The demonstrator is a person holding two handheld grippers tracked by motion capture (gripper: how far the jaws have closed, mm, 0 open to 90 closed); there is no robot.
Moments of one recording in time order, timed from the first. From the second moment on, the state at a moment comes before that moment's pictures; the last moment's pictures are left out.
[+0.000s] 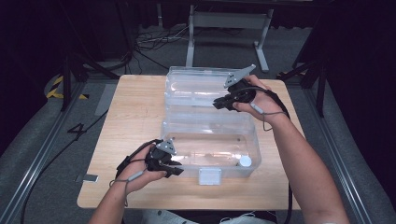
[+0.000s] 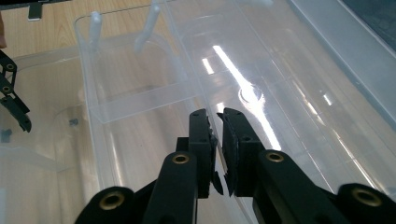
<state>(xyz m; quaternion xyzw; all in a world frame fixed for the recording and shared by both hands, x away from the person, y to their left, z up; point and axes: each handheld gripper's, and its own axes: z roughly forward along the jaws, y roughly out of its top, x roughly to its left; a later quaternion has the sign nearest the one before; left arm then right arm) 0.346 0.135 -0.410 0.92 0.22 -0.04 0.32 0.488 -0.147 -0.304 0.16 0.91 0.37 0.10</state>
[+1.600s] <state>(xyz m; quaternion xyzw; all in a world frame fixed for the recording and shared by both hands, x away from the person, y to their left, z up) 0.347 0.135 -0.410 0.92 0.22 -0.04 0.32 0.429 -0.152 -0.295 0.10 0.92 0.37 0.11</state>
